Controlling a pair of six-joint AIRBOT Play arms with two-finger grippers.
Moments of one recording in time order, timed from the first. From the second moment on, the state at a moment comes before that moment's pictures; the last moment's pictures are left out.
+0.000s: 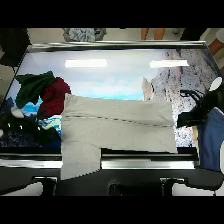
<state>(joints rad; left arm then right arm) 0.28 -1.34 0.79 1.15 -1.42 -1.32 -0.31 -1.50 1.38 -1.45 1.74 1.04</state>
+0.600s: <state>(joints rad) 0.24 -1.20 0.47 0.98 -1.22 -1.24 -0.32 -1.34 0.95 -1.45 1.57 1.02</state>
